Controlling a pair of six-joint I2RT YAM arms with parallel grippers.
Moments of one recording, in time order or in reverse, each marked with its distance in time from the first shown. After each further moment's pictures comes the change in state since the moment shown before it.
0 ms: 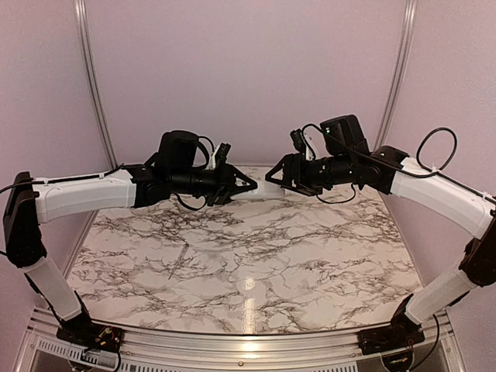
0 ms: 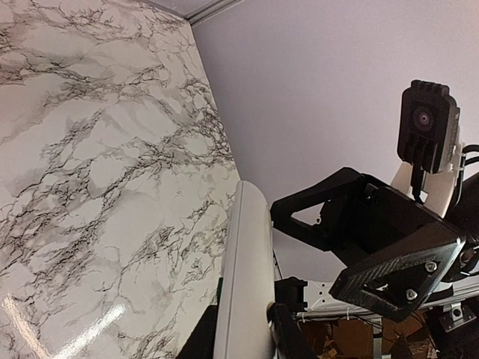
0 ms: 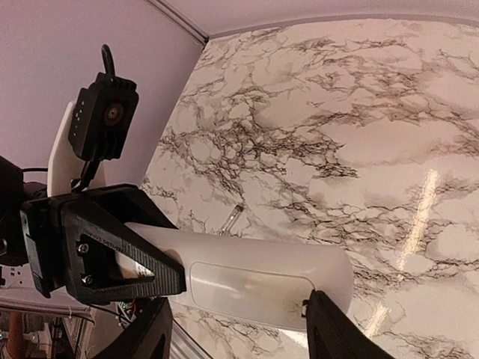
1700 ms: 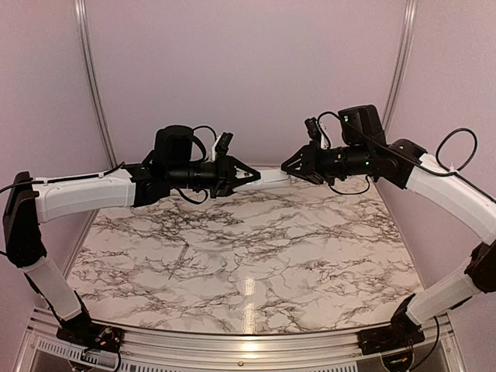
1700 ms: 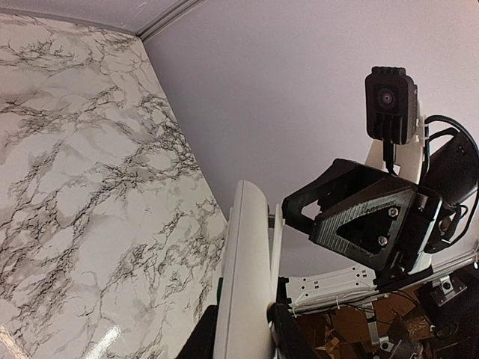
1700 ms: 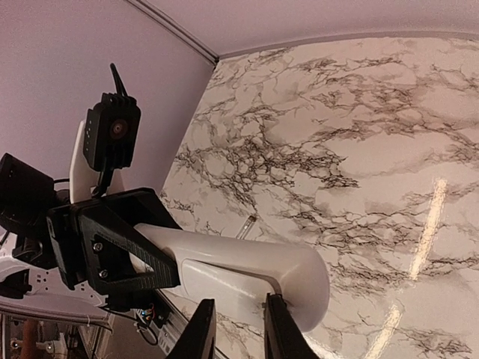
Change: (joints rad) left arm 0.009 0.000 0.000 0.129 0.076 0.032; right arm -0.046 -0.069 0.037 -0.051 -0.030 0.034
